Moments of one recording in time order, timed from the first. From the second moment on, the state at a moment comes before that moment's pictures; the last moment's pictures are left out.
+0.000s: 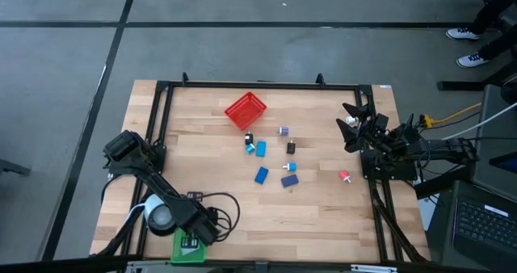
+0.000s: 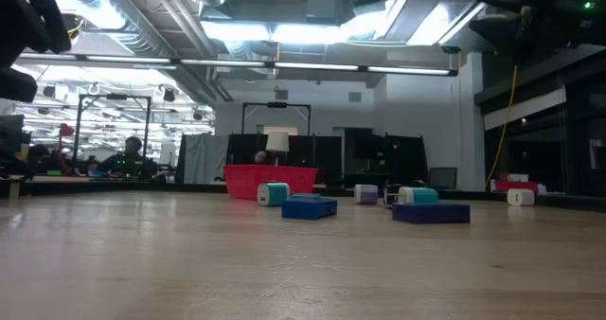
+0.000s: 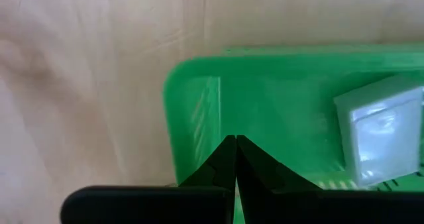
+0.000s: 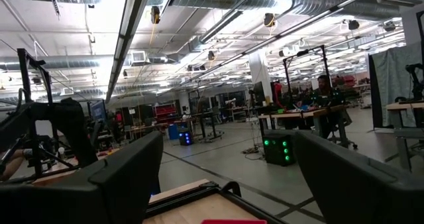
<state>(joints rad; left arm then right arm) -0.74 1.86 1.20 -0.95 0.13 -0.77 0.04 0.18 0.09 0.52 0.48 -0.02</state>
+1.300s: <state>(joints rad) -0.30 1.85 1.20 -0.97 -0.10 -0.20 0.04 0.18 0.09 0.52 0.45 -0.02</state>
